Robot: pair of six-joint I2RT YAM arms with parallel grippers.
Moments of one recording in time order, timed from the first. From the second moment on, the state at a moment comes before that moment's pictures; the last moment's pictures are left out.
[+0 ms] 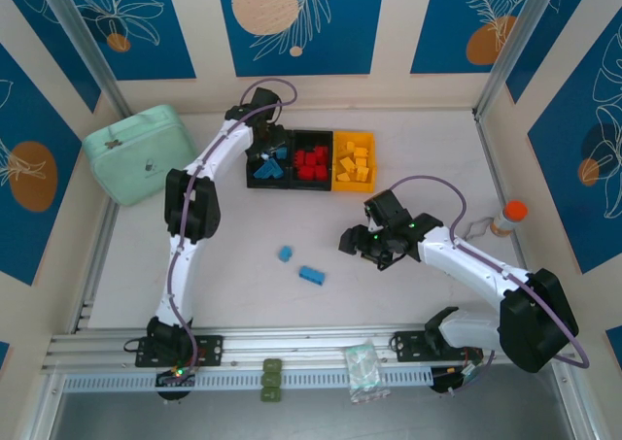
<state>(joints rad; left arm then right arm) -0.37 2.39 2.26 -0.94 -0.06 -0.73 0.58 1.22 0.75 -0.62 -0.26 0.83</state>
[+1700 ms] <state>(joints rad) -0.73 1.73 1.11 -0.77 0.11 -0.28 0.52 1.02 0.78 -0.61 -0.63 0.58</state>
